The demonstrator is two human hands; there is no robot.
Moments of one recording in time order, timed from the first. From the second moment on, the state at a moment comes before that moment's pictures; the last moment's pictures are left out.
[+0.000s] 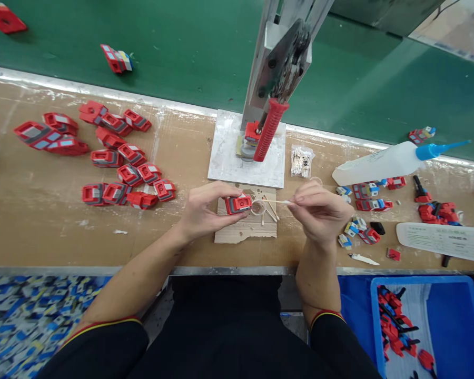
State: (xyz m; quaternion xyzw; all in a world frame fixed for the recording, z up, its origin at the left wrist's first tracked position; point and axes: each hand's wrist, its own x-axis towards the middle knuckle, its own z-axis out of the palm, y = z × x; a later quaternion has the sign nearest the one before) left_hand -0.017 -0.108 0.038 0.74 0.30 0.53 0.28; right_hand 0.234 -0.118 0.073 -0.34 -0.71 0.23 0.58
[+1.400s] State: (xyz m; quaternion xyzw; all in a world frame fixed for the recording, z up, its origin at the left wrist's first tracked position) left_hand -0.016 -0.107 0.038 0.76 0.31 0.51 0.25; right_hand 0.229 -0.115 0.072 -0.34 -0.74 0.24 0.53
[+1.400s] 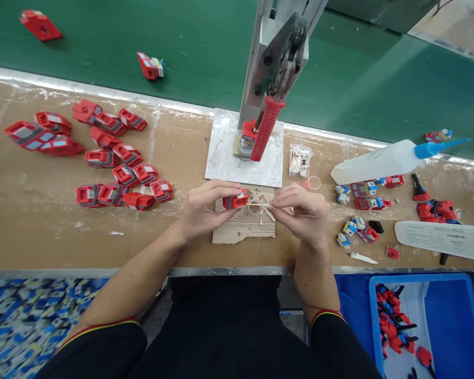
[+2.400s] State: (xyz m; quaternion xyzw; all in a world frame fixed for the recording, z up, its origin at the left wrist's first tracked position) left_hand -0.043 -0.093 0.020 0.53 0.38 0.64 0.41; right_hand 0.403 -0.207 0.052 -0.78 -0.62 0.07 0.05
